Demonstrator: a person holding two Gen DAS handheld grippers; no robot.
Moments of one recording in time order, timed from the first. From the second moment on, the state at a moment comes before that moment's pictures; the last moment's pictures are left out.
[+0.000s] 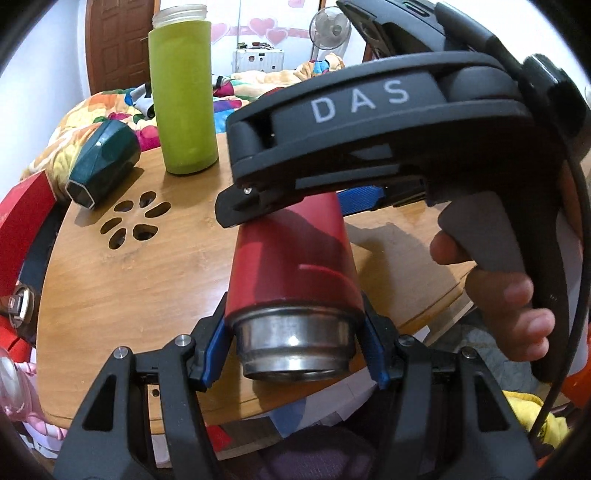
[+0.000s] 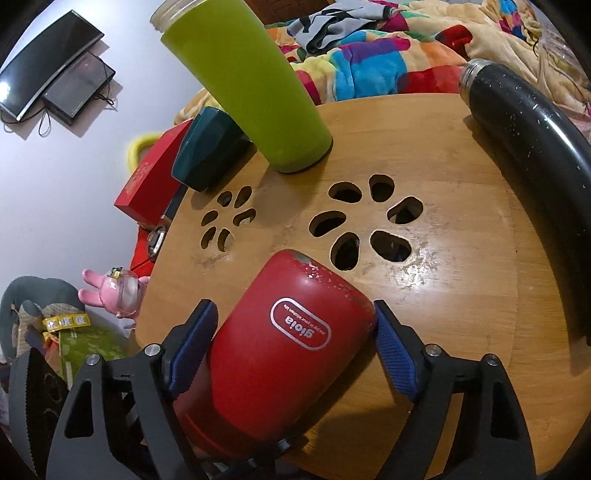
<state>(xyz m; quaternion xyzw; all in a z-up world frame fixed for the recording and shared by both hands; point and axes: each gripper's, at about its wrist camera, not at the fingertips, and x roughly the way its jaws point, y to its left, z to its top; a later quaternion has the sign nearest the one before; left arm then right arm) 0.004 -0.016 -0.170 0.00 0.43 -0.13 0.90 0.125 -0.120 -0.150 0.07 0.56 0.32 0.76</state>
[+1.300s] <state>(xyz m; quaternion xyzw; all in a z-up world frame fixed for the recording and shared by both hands) 0.047 -0.015 -0.145 -0.07 0.36 -0.19 0.91 0.077 -0.128 -0.068 -0.09 0.36 0.35 0.86</state>
